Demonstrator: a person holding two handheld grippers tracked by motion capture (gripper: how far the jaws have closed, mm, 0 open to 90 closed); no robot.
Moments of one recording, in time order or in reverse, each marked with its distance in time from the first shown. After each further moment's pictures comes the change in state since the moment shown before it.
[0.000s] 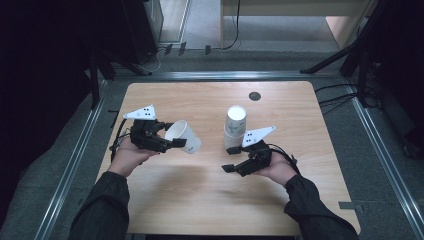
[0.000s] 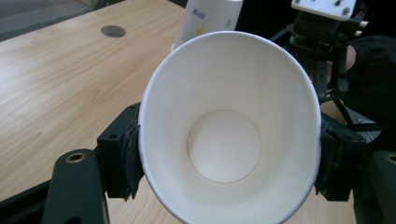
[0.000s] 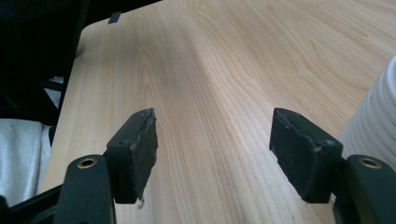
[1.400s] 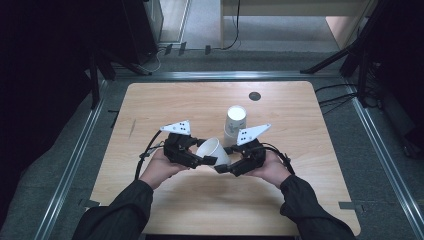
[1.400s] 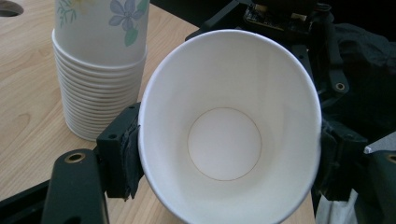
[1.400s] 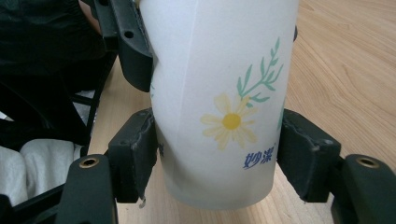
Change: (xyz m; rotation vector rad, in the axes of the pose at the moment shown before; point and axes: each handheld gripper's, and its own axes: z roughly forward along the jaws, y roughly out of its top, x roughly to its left) left arm -0.042 -0.006 0.080 0.032 -0.198 -0.007; right arm 0.010 0.017 0.008 -0.050 0.091 0.020
